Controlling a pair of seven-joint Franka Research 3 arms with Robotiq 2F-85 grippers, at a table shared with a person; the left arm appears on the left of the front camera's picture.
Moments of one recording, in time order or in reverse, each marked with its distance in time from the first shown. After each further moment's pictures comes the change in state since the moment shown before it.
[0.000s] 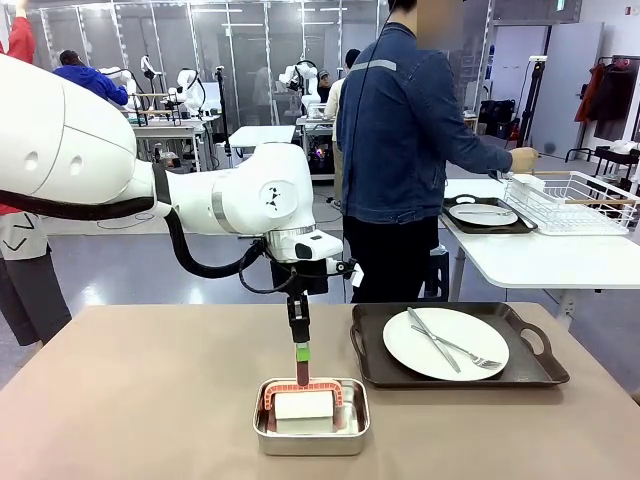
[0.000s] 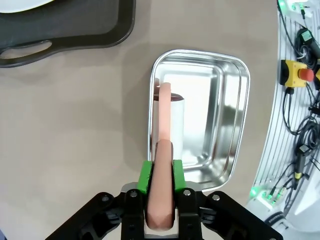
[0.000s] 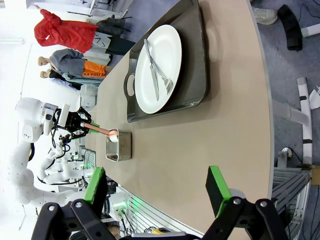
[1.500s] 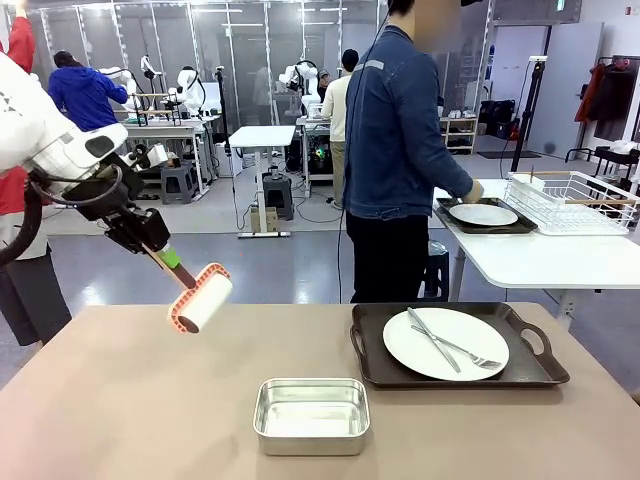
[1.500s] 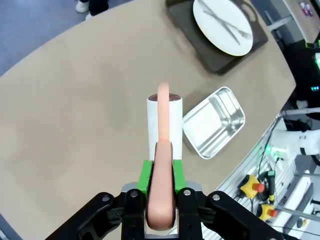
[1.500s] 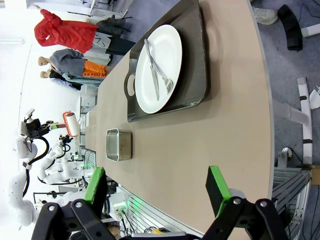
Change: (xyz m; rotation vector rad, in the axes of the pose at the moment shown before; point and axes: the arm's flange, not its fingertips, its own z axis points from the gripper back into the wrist) left arm -0.272 -0.066 0.163 0.131 -0.602 0.859; right arm 0.000 0.000 0.000 0.001 0.000 0.000
